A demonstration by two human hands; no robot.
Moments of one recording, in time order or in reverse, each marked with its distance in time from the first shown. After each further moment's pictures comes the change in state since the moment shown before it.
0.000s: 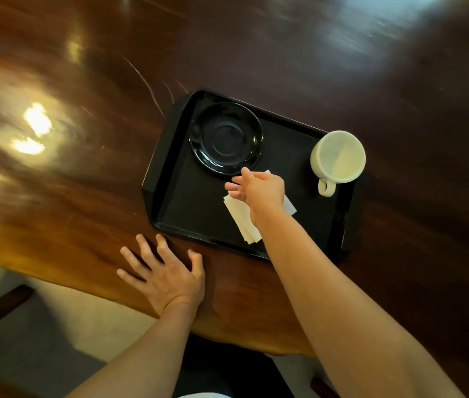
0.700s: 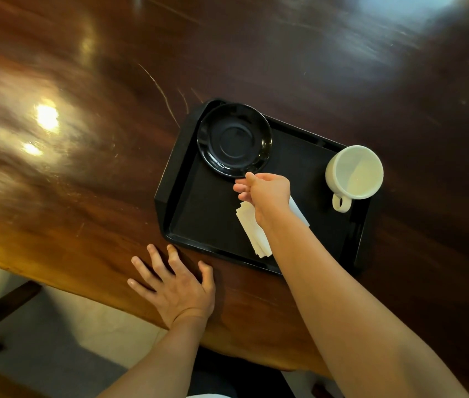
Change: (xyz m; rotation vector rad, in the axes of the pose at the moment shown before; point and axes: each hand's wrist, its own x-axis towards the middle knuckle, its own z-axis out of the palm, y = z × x) left_hand -0.001 -0.002 0.002 -0.004 0.005 0.018; right_hand 0.016 -0.011 0.021 -0.163 0.084 0.031
